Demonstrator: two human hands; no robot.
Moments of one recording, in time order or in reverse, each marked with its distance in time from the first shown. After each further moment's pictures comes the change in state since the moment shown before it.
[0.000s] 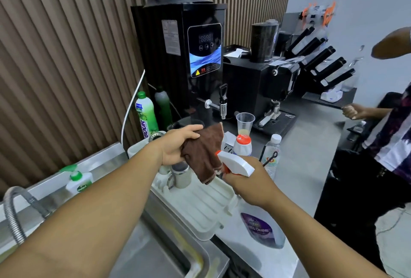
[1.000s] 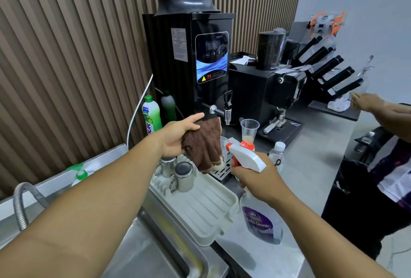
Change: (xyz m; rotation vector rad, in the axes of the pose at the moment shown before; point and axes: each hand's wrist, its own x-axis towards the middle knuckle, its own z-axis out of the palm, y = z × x) left_hand -0.005 0.028 -0.003 0.020 -0.006 0.095; right_hand 0.009 -0.008 -0.017 0.089 0.089 0.024
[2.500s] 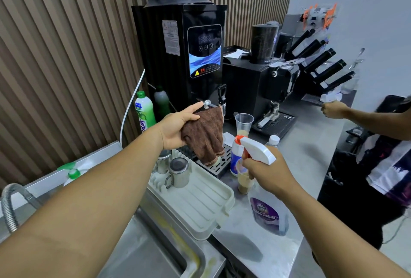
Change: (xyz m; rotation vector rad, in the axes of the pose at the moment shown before) left_hand 0.003 0.008 0.017 -0.025 -0.040 0.055; right_hand 0.002 0.017 -0.025 -0.102 0.152 0.087
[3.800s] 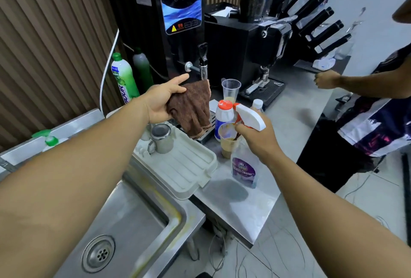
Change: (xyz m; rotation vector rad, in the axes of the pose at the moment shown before) left_hand 0.007 -0.031 0.024 0.032 0.085 -0.028; right_hand 0.013 0.065 -0.017 0.194 0.063 -0.025
